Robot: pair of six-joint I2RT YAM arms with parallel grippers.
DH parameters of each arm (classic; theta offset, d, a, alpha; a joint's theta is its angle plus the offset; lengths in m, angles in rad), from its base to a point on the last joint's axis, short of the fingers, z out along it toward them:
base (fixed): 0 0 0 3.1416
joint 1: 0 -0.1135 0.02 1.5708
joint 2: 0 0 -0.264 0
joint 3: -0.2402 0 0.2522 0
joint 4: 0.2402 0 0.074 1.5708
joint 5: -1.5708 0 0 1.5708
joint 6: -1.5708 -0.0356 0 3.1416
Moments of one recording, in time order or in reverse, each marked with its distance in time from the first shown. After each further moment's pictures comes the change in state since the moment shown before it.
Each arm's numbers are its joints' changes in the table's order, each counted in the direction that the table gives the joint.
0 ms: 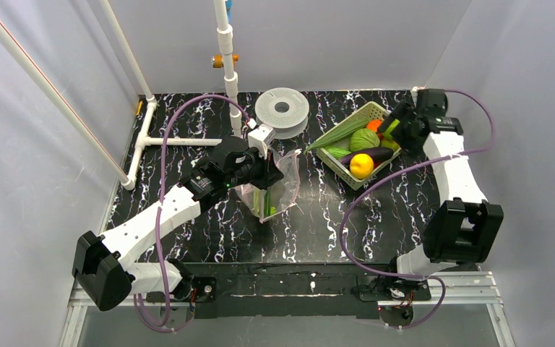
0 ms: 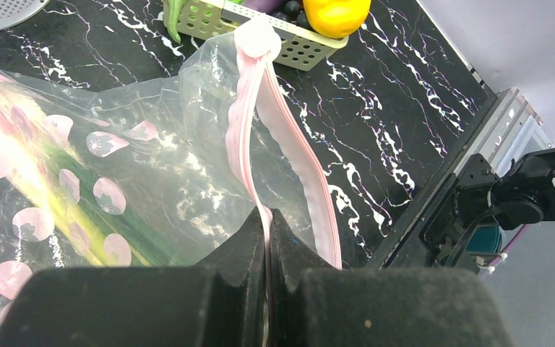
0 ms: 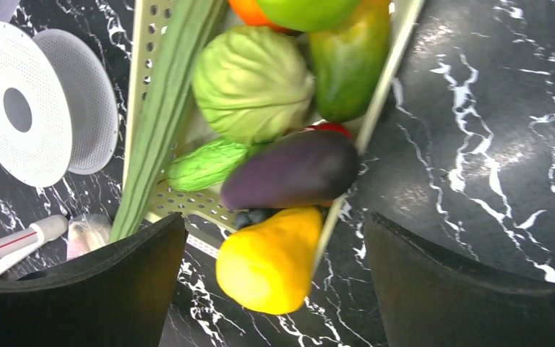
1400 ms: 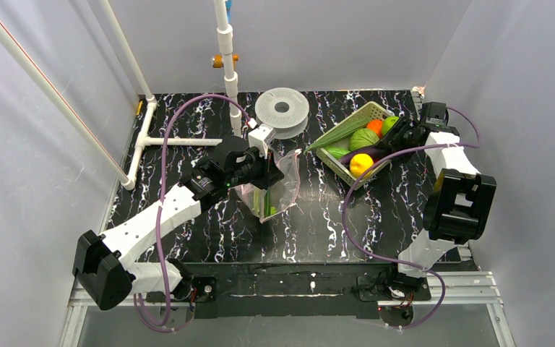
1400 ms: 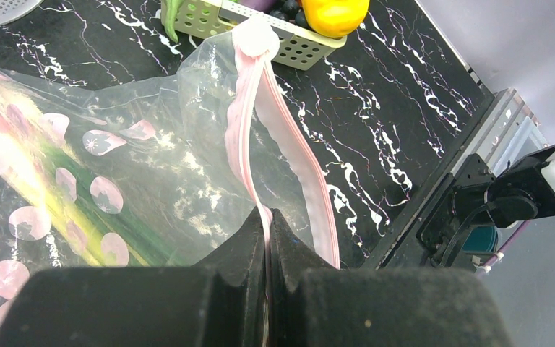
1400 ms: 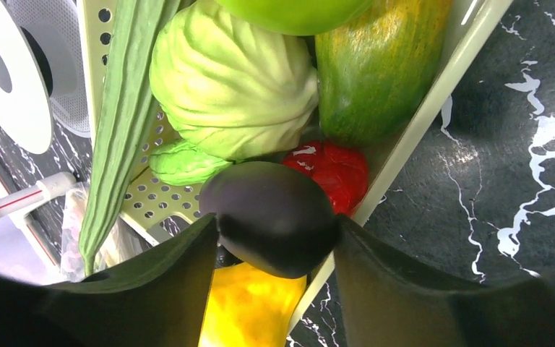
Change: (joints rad) left arm 0.000 0.005 -0.006 0.005 -0.004 0.009; right arm 0.166 0.154 0.141 -0.185 0.351 0.092
